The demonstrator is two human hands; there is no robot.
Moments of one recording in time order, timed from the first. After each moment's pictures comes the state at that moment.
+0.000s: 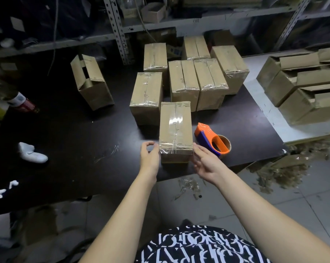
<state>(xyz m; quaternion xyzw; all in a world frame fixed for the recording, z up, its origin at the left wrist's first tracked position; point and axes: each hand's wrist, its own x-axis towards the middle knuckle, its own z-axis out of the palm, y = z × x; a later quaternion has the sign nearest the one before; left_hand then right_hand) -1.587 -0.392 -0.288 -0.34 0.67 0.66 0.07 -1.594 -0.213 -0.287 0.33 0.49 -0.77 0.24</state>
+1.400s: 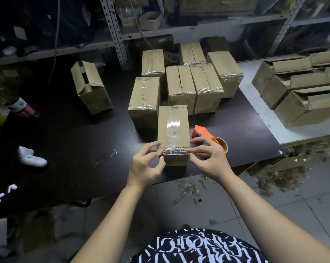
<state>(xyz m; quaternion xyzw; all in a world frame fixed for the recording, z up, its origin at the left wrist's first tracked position) -1.569 -0.427 -0.316 0.12 0.87 0.43 -0.21 -1.584 -0.183 -0.295 -0.09 0.84 -0.54 -0.03</state>
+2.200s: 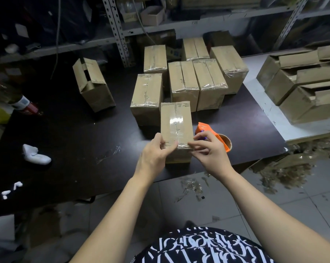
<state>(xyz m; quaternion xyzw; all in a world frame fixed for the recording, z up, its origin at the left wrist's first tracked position) -1.583 -0.414 -0.291 0.23 0.94 0.19 -0.19 -1.592 -0.187 -0.302 -0.12 0.86 -0.49 -0.05</state>
